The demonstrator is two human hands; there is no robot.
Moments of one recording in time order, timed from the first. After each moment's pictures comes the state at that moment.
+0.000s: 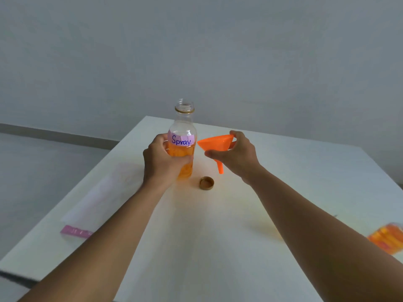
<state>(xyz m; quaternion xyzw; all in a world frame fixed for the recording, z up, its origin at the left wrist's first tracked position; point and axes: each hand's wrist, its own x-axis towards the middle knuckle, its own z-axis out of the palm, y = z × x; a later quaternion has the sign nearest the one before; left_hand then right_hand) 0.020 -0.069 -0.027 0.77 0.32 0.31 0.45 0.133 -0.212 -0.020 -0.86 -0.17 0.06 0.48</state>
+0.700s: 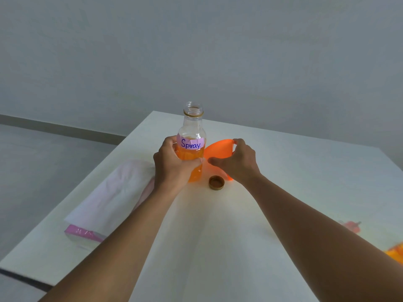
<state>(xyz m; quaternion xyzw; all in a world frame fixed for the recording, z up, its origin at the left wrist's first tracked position) 0.025 -0.067 -0.049 0.77 0.32 0.32 0.45 0.143 -0.183 -0.055 -0.91 -0.14 0.07 0.38</state>
